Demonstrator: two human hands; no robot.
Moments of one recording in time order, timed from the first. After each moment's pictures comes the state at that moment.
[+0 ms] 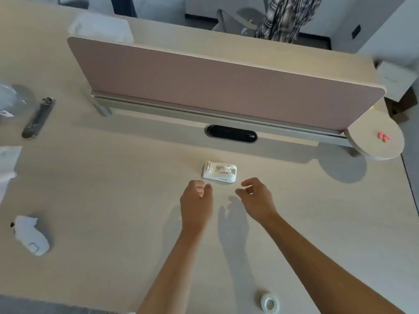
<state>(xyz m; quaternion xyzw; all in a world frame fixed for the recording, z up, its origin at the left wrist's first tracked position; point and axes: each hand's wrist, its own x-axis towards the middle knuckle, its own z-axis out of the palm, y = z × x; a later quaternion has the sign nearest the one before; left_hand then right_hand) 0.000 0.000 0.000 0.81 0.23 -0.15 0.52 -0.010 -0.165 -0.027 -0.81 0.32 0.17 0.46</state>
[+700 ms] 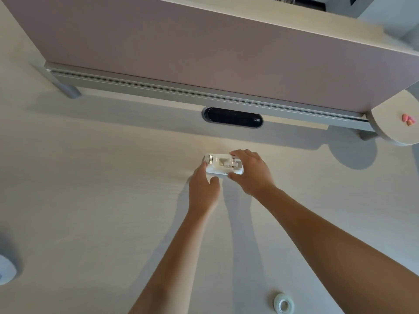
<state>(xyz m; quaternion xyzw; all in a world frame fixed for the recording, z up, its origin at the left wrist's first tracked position) 0.059 -0.002 -0.083 0.82 0.14 -0.25 0.49 0.065 -0.159 -0.087 -0.96 0.10 0.13 0.21</state>
